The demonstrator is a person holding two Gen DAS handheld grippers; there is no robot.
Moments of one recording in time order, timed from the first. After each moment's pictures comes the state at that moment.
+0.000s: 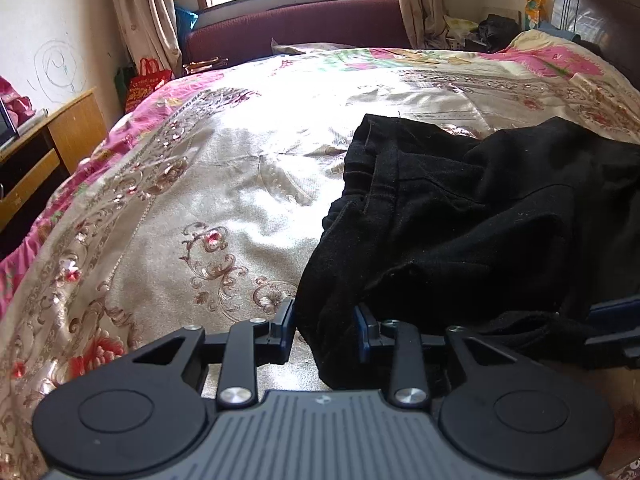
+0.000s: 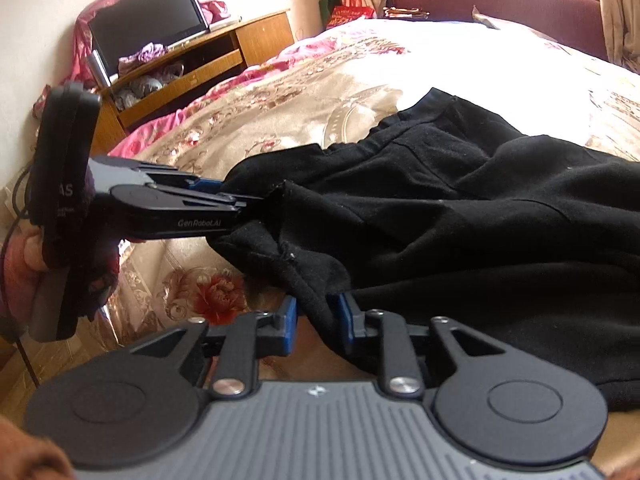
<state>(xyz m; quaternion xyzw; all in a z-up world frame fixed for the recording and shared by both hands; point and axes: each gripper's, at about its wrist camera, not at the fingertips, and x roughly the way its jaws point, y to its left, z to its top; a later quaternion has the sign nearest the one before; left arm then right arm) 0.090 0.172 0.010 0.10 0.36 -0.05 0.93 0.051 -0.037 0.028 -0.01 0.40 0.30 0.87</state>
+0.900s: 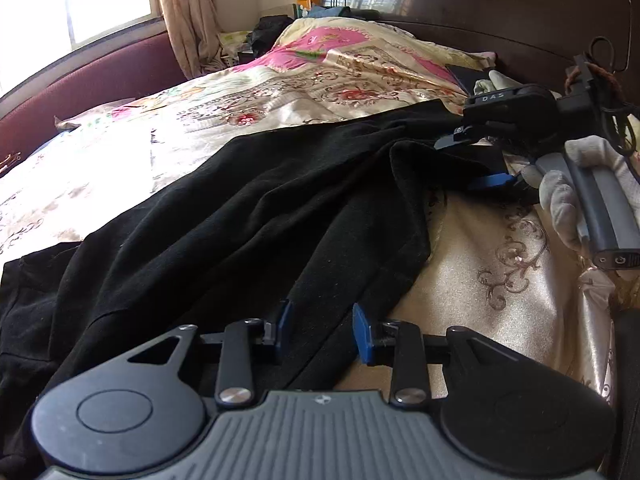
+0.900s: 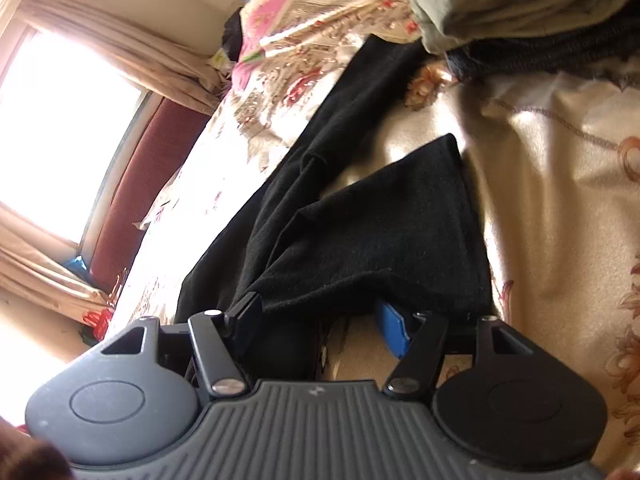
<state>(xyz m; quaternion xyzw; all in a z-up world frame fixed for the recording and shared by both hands) 0.079 -0.137 0.014 0.17 0.34 -0.33 0.87 0.067 -0.467 -0.028 0.50 0.26 -0.15 0.81</state>
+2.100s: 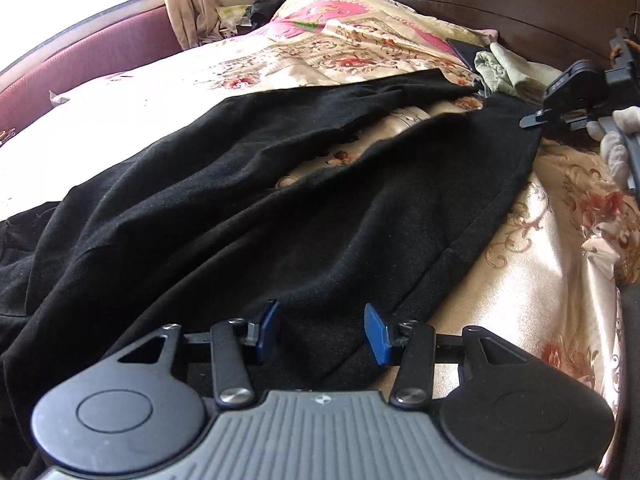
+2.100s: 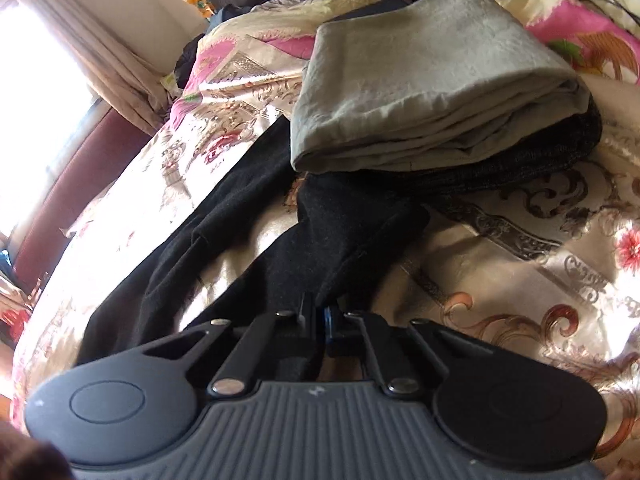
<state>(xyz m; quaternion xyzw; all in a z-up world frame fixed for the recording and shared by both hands) 0.071 -0.126 -0.013 0.16 0.37 -0.33 0.86 0.013 -0.517 -0.004 0.39 0.27 -0.24 0.85</state>
